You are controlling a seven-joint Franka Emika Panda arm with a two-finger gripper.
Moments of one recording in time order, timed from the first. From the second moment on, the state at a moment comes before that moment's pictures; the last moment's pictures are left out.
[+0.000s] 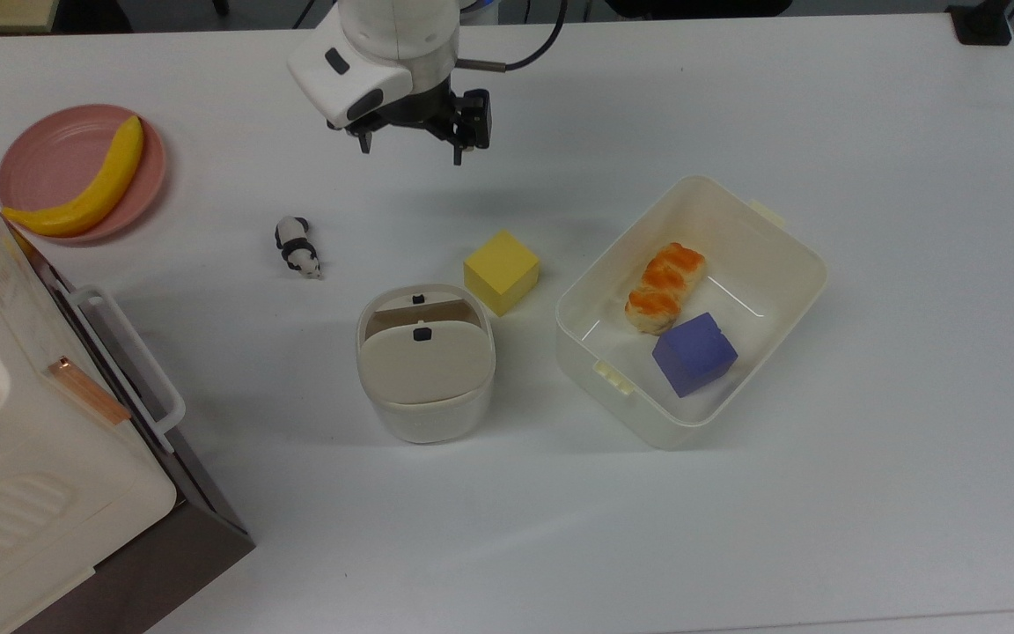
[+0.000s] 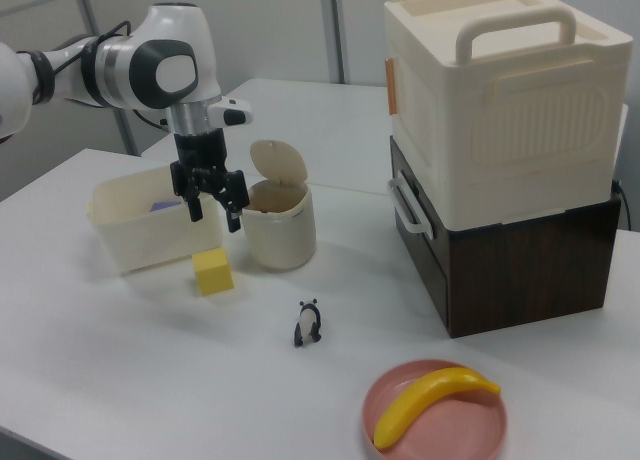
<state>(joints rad) 0.17 0.19 -0.16 -1.67 -0.03 1.72 0.12</state>
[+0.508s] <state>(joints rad) 0.17 0.20 -0.16 -1.61 0.02 1.93 0.04</state>
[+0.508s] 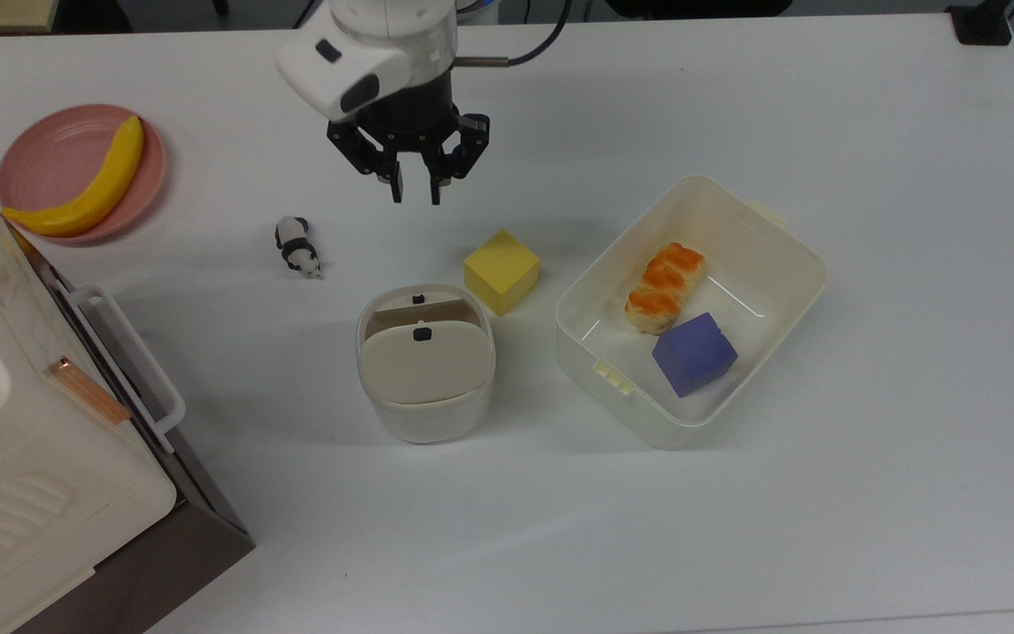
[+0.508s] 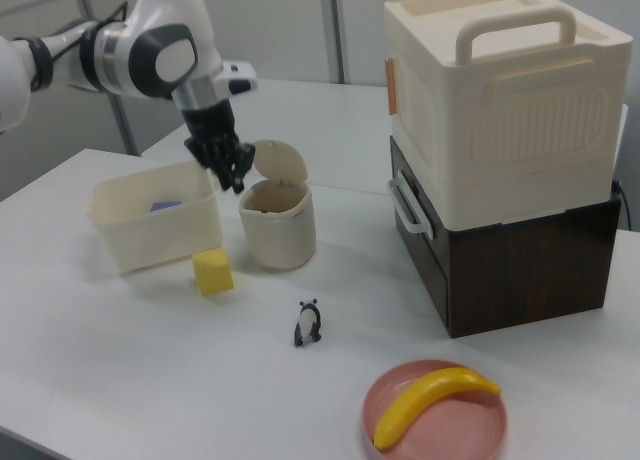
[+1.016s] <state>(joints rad) 0.16 0.27 -0.16 -1.54 0.02 2.25 0.04</state>
